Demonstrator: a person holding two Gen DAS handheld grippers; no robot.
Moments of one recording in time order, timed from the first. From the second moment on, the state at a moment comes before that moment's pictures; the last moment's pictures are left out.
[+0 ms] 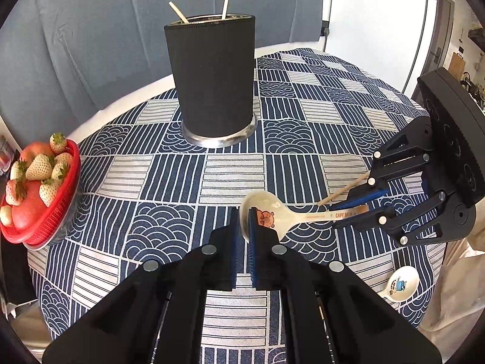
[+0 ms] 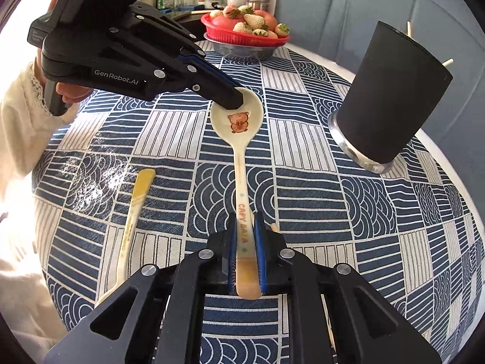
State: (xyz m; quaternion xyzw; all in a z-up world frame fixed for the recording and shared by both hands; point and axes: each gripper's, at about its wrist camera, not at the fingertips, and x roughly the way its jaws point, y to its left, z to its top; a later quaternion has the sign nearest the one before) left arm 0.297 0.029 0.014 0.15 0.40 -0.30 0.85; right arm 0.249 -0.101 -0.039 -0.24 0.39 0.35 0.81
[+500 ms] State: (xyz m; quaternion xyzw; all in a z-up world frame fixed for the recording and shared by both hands) left arm 0.307 0.025 0.073 0.17 0.36 -0.27 0.88; right arm 0.263 -0.102 0.017 -0.27 0.34 0.35 0.83
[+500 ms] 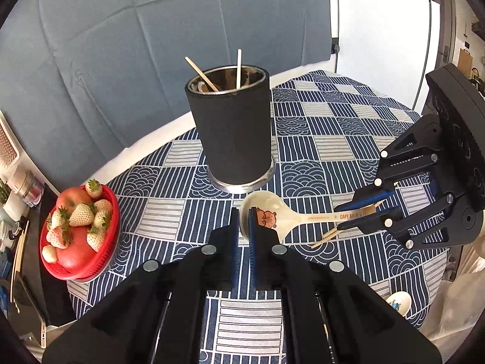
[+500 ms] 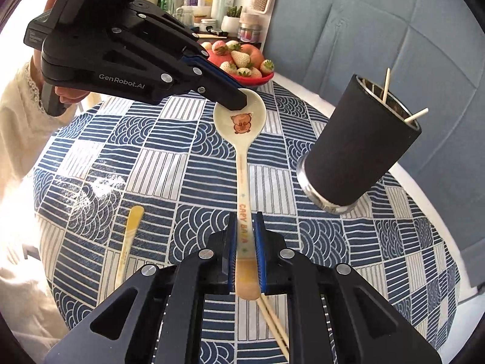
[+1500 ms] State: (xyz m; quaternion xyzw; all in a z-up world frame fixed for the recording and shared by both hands) left arm 0.371 0.005 0.202 0.24 0.29 -0.21 0.90; right arm 0.337 -0.109 0.131 -0.27 0.25 0.32 0.87
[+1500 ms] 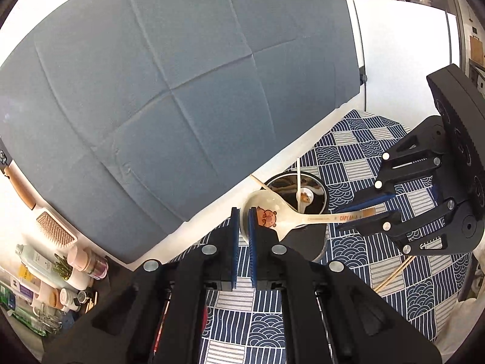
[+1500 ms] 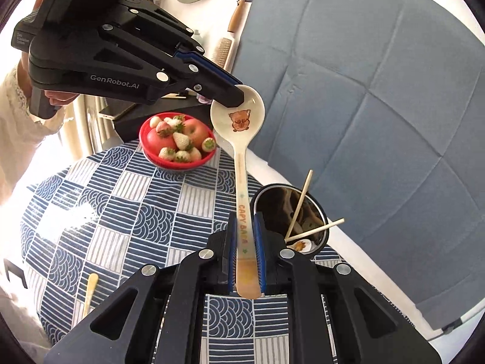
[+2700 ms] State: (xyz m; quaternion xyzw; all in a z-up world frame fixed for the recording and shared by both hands) left arm 0.460 -0.075 0.186 0.39 0.32 -0.20 0.84; right arm 0.445 -0.119 0.092 -0.17 0.31 0.34 0.88
